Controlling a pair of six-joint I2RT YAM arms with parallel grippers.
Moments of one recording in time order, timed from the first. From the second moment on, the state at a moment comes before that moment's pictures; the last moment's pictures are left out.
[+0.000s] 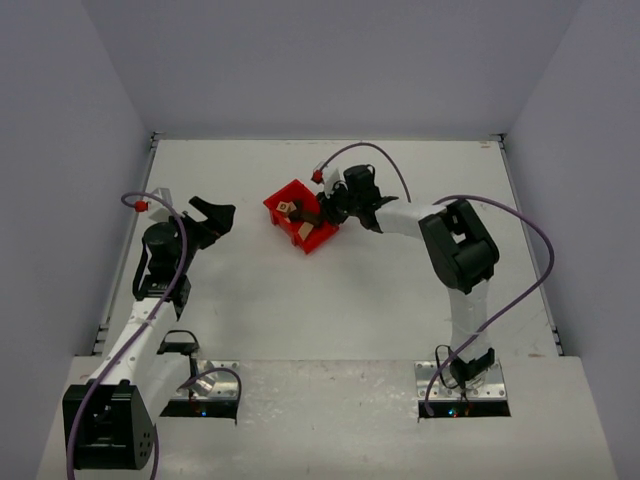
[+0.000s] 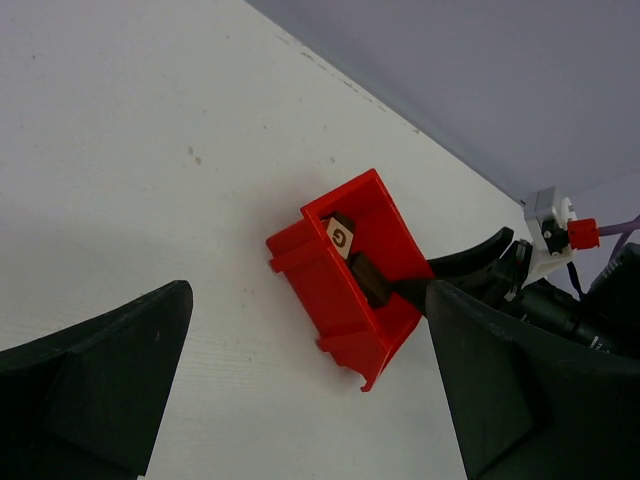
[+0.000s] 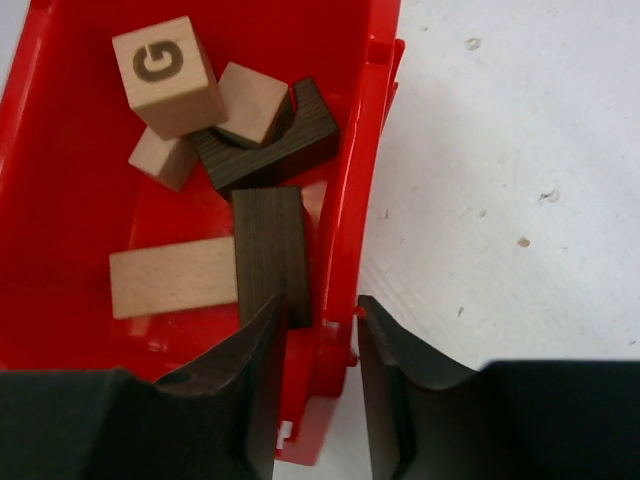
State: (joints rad) left arm 0.05 0.85 0.41 0.26 0.15 -0.70; right arm 0.50 2.08 1.26 0.21 -0.35 -0.26
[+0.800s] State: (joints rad) left arm 0.05 0.85 0.42 0.23 0.15 -0.70; right arm 0.65 1.78 0.94 0.34 0.18 -0.55
